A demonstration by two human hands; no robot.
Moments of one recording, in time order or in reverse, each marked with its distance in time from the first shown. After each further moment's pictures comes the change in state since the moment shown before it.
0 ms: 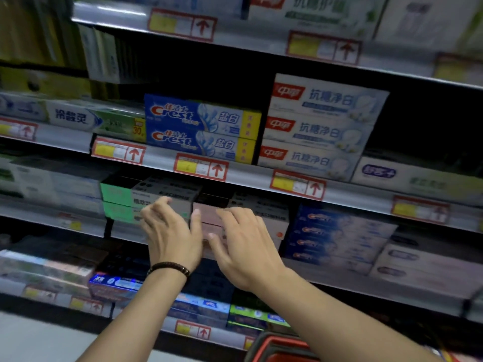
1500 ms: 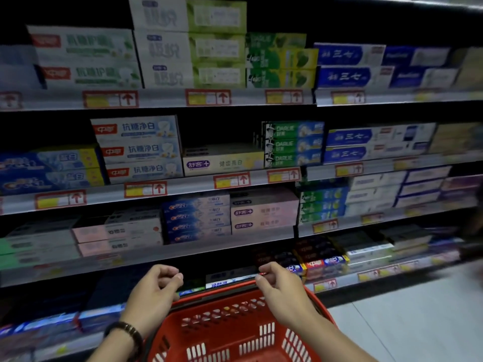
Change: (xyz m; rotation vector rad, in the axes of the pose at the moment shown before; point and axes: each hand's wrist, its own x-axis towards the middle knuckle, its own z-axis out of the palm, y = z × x) left_hand -0.212 0.153 -0.062 -0.234 -0.851 -0.137; right_hand -0.335 0.149 -0.127 0.547 0.079 0.799
